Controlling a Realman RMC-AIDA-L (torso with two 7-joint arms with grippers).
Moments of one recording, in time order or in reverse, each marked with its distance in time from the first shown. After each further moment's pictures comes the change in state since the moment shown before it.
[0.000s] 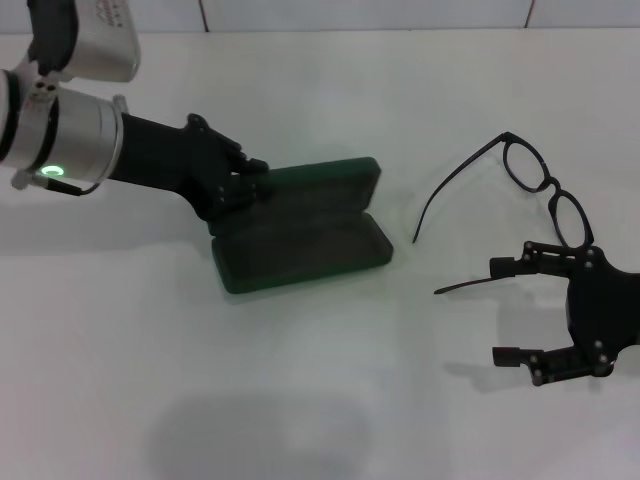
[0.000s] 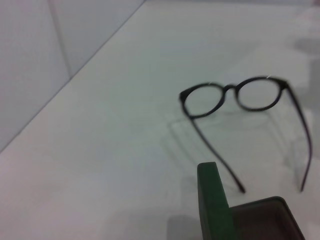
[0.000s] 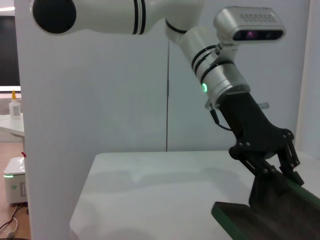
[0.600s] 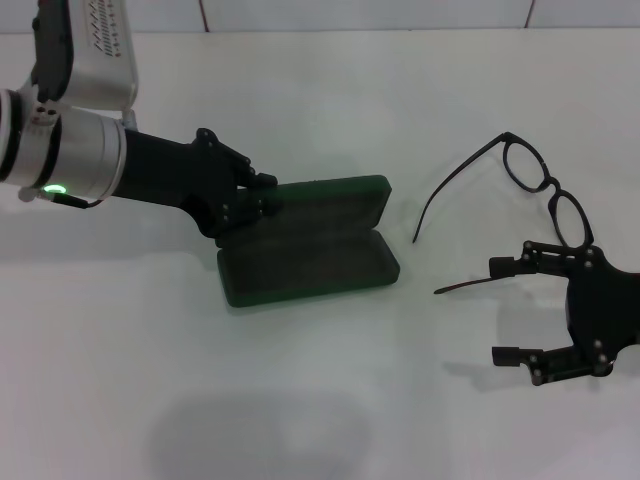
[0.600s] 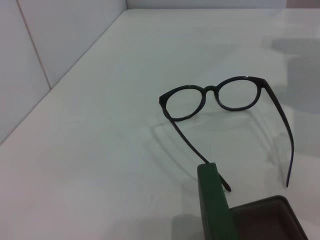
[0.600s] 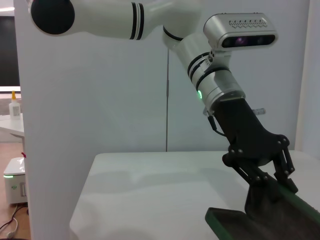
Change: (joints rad) left arm 0.008 -0.003 -0.006 -0.048 -0.032 0.007 0.116; right arm 0.000 0.000 0.000 -0.001 0.000 0.001 0.002
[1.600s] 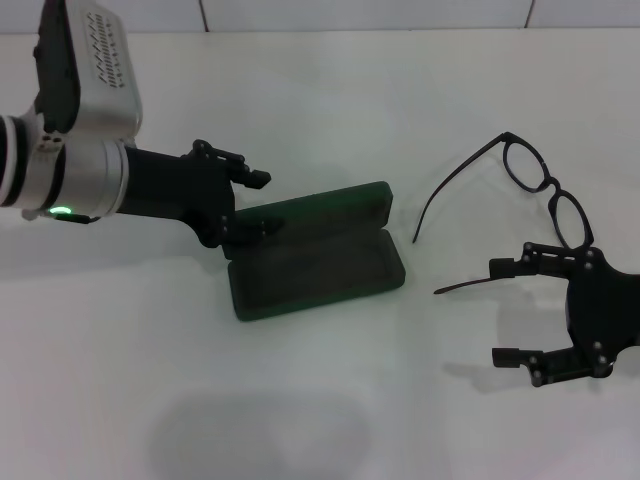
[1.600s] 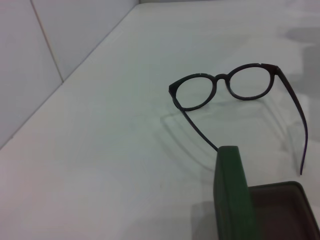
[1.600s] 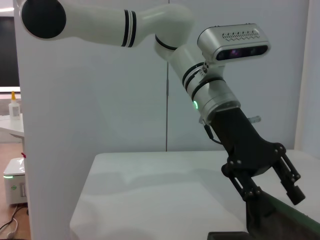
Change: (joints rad) left arm 0.051 -0.034 0.001 0.011 0.008 -0.066 0.053; right arm -0.002 0.002 0.000 0.002 0.000 0.000 -0.001
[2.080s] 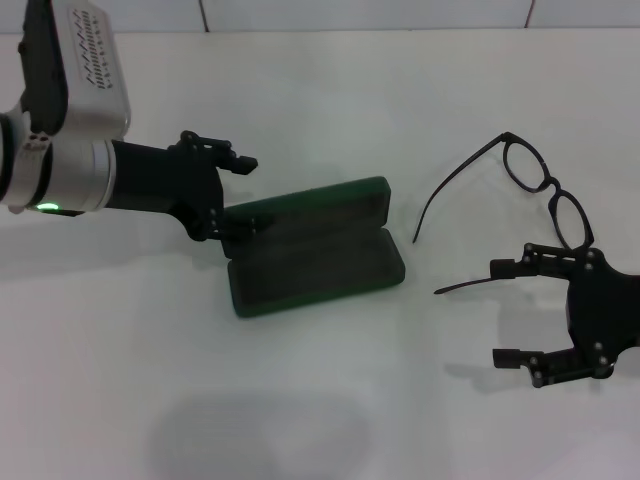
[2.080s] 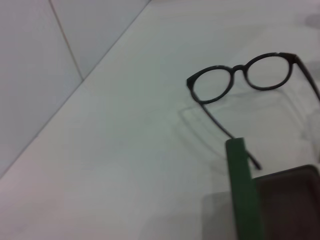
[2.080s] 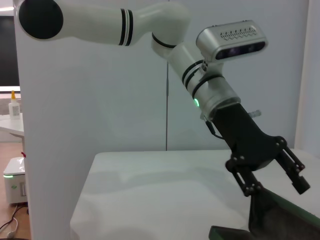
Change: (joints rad) left arm 0.026 0.000 0.001 0.050 0.006 -0.010 0.023; right arm 0.000 0.000 0.000 0.002 -0.002 0.000 0.000
